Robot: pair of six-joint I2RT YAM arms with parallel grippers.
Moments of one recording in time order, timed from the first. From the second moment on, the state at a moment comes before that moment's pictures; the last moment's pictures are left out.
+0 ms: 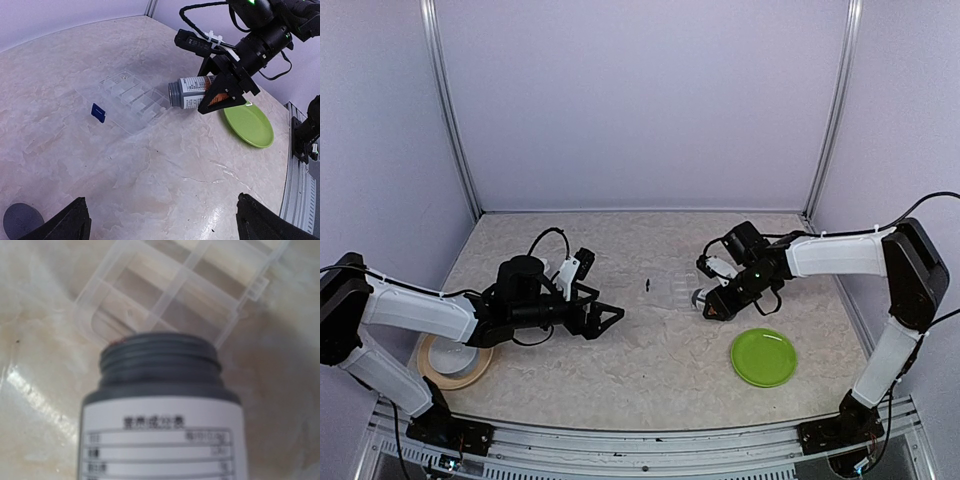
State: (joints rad) left arm -0.80 1.45 0.57 0.50 0.24 -0.22; right arm 0.60 1.72 1.07 -0.45 -0.15 0.00
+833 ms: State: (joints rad) left arm -0.80 1.46 0.57 0.50 0.24 -0.22; right arm 0.60 1.73 1.10 -0.51 -0.15 -0.01
